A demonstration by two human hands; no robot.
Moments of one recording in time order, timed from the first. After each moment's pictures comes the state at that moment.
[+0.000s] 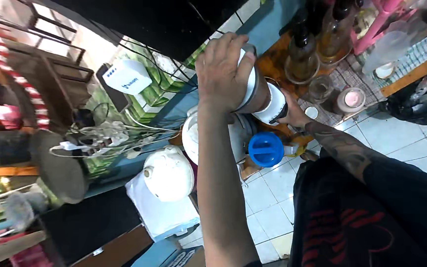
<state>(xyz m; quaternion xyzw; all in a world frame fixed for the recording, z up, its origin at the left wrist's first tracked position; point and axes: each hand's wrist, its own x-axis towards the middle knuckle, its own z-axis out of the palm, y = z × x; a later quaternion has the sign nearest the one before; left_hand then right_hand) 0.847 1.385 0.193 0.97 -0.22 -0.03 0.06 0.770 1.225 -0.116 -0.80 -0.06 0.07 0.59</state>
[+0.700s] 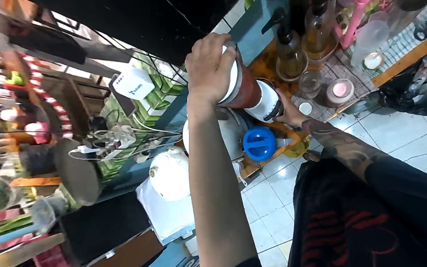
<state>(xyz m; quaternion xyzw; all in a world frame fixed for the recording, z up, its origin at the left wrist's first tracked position) 0.843 1.379 0.201 0.98 -0.18 -0.07 0.07 0.744 1.212 -0.092 -0.79 -0.06 0.09 0.61</state>
